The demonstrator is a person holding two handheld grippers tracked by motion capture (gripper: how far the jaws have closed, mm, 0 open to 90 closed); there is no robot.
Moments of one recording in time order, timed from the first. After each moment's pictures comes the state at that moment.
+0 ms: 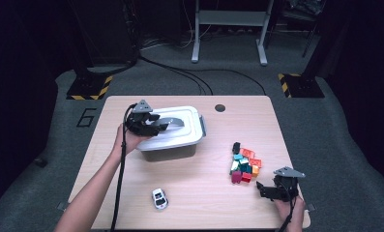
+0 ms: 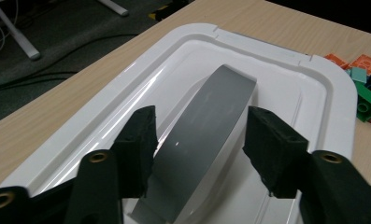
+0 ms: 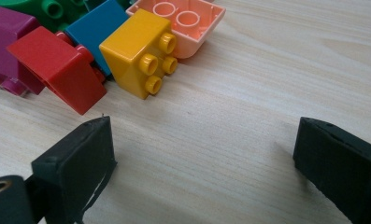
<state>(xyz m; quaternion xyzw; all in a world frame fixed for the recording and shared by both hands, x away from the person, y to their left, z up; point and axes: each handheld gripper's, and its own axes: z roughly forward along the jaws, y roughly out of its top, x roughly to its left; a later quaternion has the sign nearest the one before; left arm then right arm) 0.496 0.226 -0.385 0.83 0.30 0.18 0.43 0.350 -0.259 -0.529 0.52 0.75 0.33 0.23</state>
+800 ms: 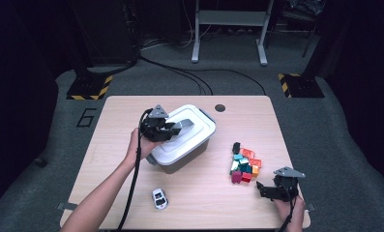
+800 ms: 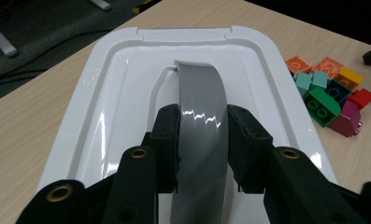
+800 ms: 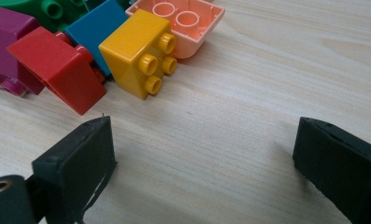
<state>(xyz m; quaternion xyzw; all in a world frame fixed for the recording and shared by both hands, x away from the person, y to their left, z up) 0.472 0.179 -0.382 0.84 0.30 0.15 0.42 0.350 -0.260 -0.529 0.52 0.75 0.33 0.23</state>
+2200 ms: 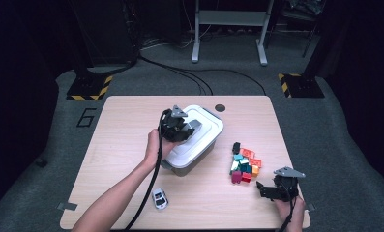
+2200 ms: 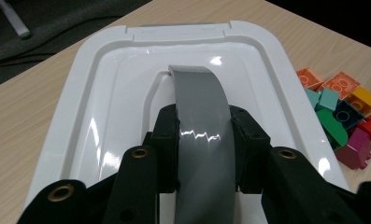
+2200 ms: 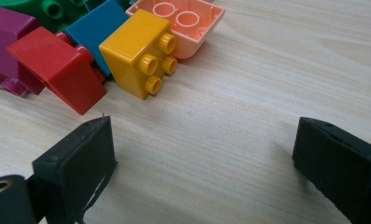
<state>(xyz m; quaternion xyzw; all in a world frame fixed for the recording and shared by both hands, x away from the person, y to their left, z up) 0.473 0.126 -0.383 0.84 0.34 0.17 0.39 0.350 -0.259 -0.529 0.52 0.75 0.32 0.23</state>
